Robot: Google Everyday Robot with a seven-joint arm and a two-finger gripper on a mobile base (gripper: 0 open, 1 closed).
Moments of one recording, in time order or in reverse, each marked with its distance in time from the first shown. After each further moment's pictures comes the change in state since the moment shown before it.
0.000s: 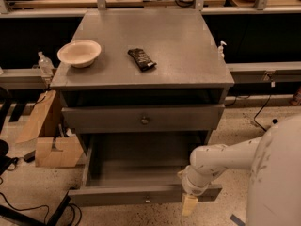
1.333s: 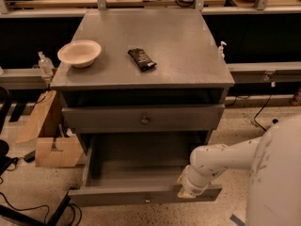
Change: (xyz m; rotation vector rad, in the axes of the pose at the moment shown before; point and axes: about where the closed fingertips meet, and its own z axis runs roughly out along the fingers) arm 0.001 -0.001 0.000 0.004 0.000 0.001
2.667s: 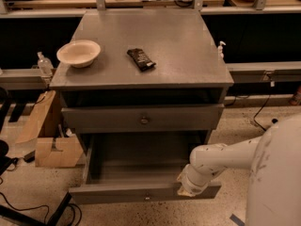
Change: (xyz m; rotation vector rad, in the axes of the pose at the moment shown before) arm 0.001 0.001 0.002 0.000 0.000 0.000
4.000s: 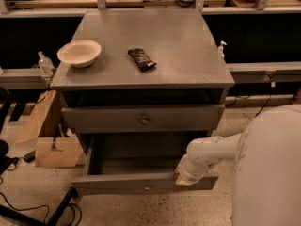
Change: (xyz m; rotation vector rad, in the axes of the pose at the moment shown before) arm -0.006 -0.056 -0.003 0.100 0.006 -0.002
